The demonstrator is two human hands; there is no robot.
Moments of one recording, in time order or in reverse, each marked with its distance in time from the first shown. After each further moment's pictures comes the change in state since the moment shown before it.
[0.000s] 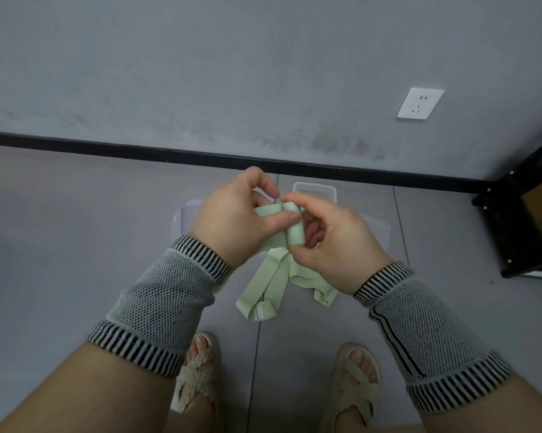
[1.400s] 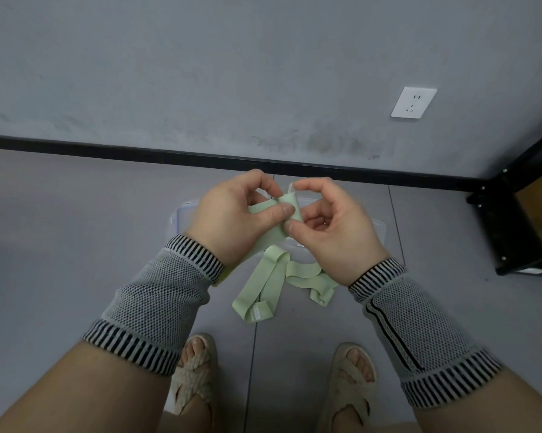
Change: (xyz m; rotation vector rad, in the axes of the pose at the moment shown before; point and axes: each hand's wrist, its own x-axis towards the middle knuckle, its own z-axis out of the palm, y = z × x) left_hand 0.002 0.002 0.005 -0.109 -0.018 0.031; right_hand 0.004 0.010 0.000 0.303 0.122 0.158
